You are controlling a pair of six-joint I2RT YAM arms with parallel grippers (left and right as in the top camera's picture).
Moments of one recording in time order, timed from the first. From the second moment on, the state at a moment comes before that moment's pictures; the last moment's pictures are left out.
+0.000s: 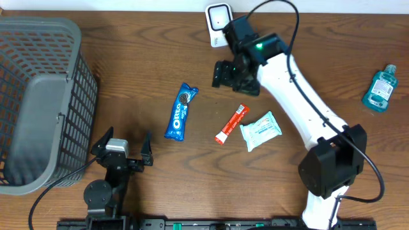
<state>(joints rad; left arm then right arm) 0.02 0.01 0.01 -0.08 0.16 -0.02 0.49 1.99 1.87 -1.18 -0.11 0.70</state>
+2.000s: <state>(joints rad) 0.02 0.01 0.02 -0.10 0.13 -0.02 0.54 2.35 1.94 -1.52 -1.18 0.89</state>
